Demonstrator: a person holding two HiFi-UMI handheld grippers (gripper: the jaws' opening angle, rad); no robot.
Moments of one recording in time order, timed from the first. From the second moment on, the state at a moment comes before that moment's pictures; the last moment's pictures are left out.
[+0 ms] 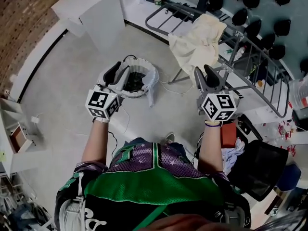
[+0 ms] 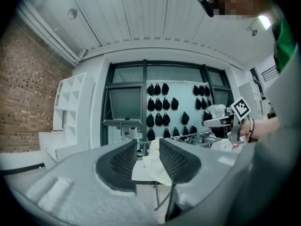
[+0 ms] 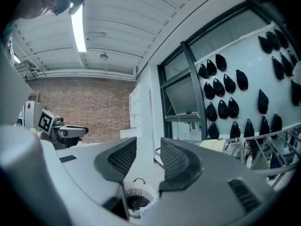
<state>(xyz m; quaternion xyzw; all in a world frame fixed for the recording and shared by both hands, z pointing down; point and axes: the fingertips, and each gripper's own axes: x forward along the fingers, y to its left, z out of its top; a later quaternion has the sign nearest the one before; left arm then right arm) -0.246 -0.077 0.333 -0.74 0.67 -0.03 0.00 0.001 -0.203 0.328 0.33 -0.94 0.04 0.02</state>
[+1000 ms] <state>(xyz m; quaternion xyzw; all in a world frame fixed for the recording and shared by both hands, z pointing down) -0.364 -0.008 0.460 -0.76 0.65 -0.05 -0.05 -0.136 -0.118 0.477 0.32 -0.94 0.07 0.09</state>
